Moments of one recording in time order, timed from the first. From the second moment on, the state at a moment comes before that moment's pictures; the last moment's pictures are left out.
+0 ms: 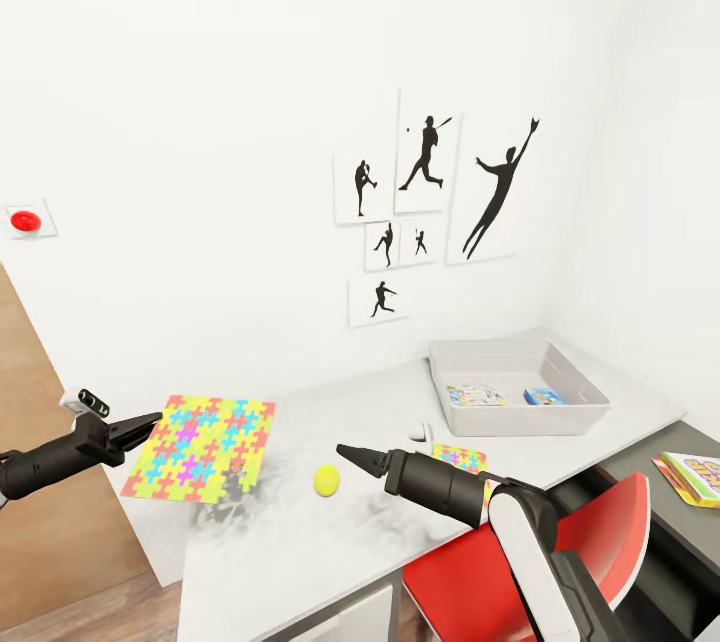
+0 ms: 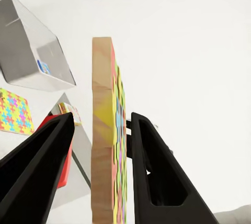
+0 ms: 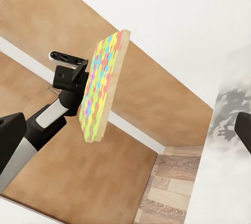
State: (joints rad) left arm -0.61 0.66 -0.22 -0.69 0.94 0.92 -1.49; right arm -0.27 0.04 0.16 -1.57 -0.72 0.87 0.54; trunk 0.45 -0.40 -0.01
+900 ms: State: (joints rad) left arm -0.61 0.66 -0.21 -0.68 0.94 0.91 -1.49; right arm -0.27 0.04 0.16 -1.57 -0.71 0.80 0.54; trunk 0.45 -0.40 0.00
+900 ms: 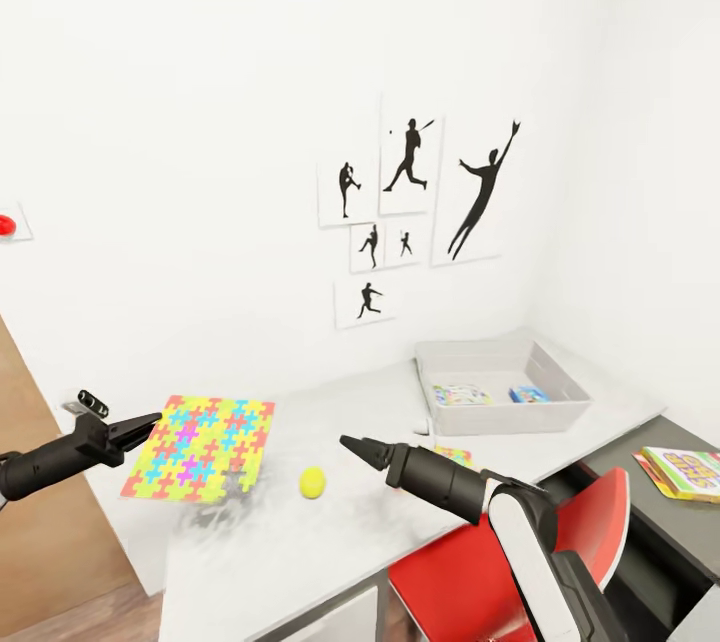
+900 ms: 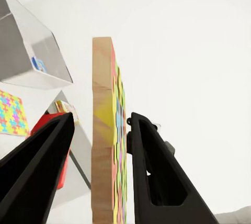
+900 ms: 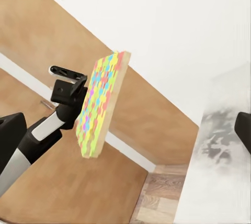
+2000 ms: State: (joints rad) left arm -0.61 0.66 -0.21 -0.68 0.94 0.91 -1.49; right arm -0.27 -0.03 -0.42 -1.57 -0.84 1.04 0.80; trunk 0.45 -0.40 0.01
